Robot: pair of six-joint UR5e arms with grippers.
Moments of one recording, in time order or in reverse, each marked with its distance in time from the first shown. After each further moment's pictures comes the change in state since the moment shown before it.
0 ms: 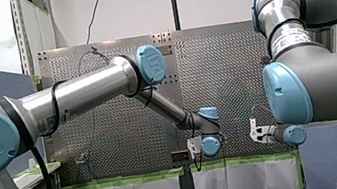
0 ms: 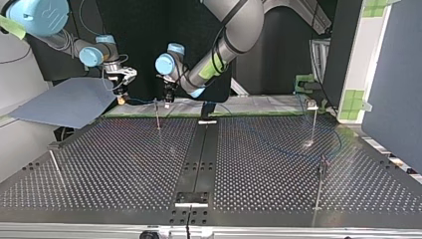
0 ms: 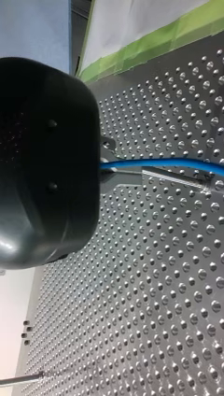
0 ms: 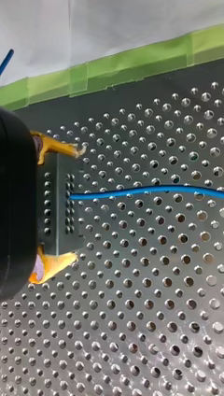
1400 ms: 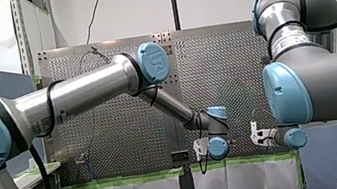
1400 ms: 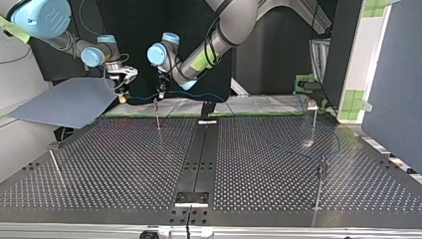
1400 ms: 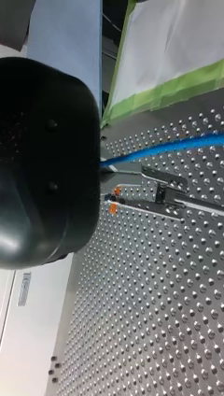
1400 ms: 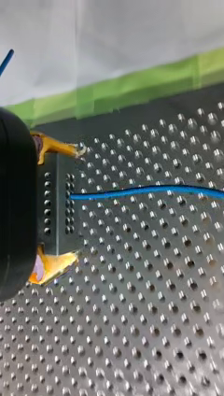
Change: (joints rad) left arm -0.067 0.000 -0.001 -0.074 -0.030 0.020; right arm -0.003 0.036 -0.016 0.014 0.006 -0.012
